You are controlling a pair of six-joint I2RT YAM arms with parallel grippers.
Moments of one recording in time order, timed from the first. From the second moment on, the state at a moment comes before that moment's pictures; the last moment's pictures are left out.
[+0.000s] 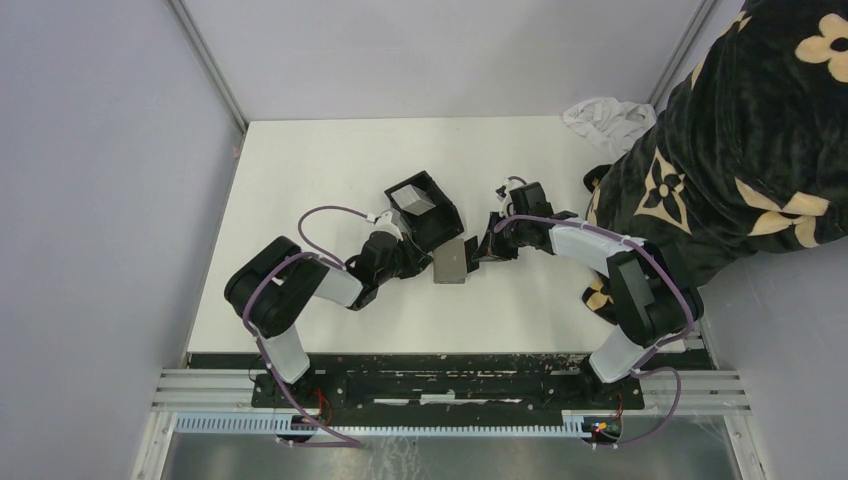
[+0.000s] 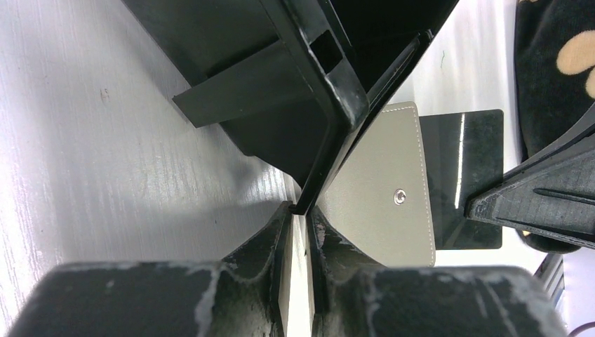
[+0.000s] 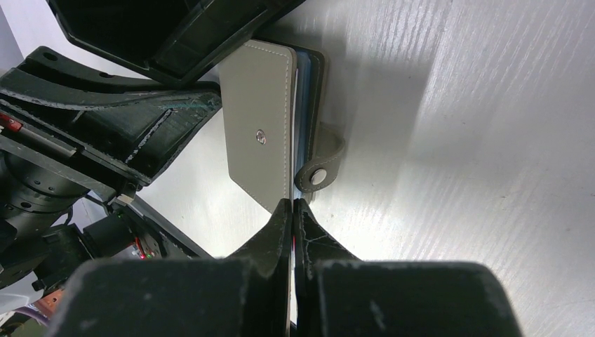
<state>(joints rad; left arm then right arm) -0.64 1.76 0.53 0.74 0.03 -0.80 0.40 1.65 0.92 -0.22 -0.46 0.58</state>
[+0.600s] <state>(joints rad) -0.64 1.77 0.53 0.76 0.03 -0.80 0.40 1.65 0.88 -0.20 -0.46 0.58</state>
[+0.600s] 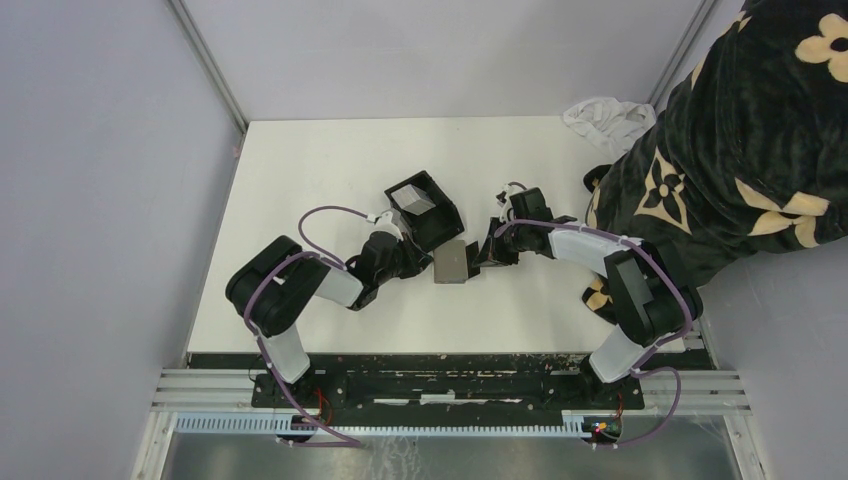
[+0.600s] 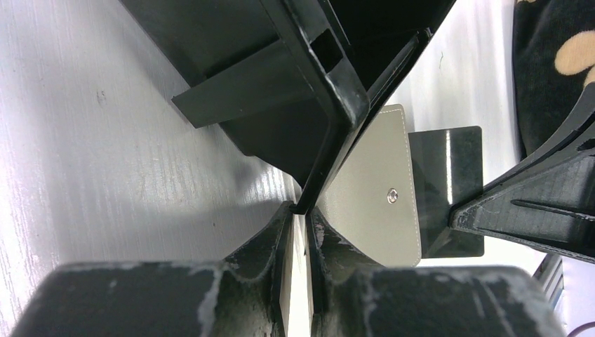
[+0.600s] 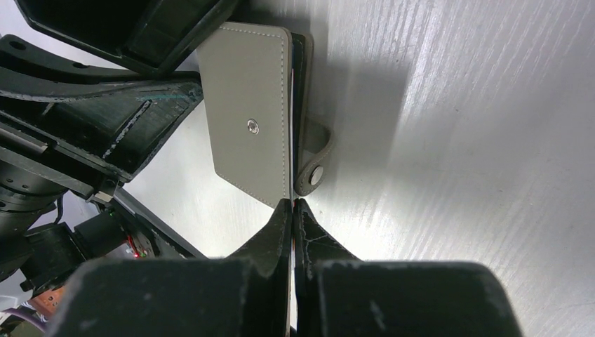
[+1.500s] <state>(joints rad) -0.64 1.77 0.53 0.77 0.03 -0.80 0.40 1.65 0.87 -0.15 -0.48 0.61</state>
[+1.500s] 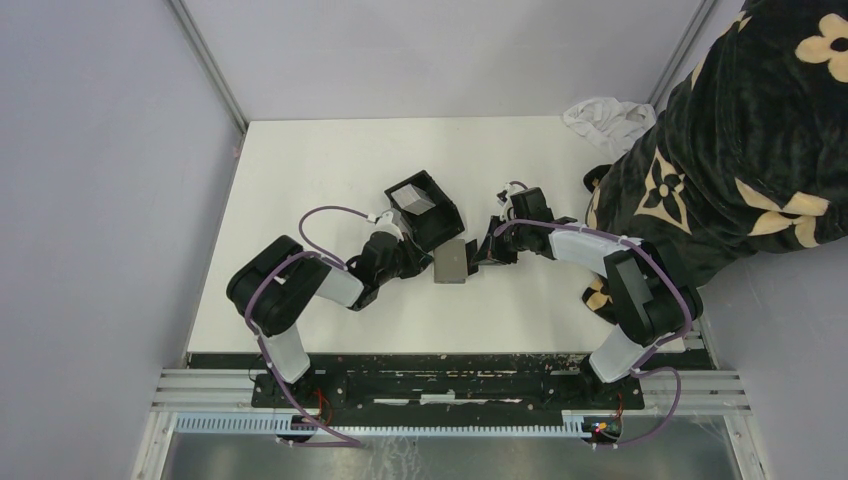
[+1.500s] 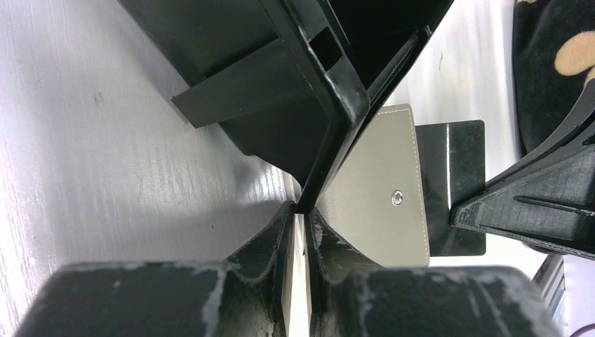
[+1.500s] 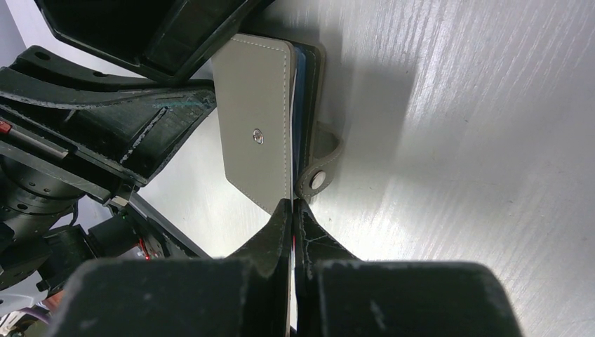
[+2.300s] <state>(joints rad) -0.66 1.78 0.53 0.77 0.02 -0.80 0.40 1.65 0.84 -0.11 -0.50 0.66</state>
